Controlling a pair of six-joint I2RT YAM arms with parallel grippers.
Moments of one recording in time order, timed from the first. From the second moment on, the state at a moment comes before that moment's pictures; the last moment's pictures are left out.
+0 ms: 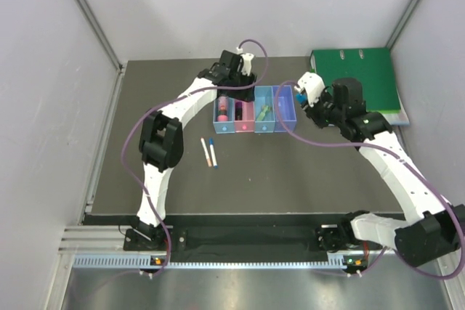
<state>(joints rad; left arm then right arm) -0.49 2.19 1.96 -0.54 0.20 -0.12 0.34 1.16 1.14 -0.58 -0.12 -0.52</state>
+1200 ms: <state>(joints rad) -0.45 1.23 1.21 -0.48 0.17 0.46 0.48 2.05 1.63 -0.23 -0.44 0.06</state>
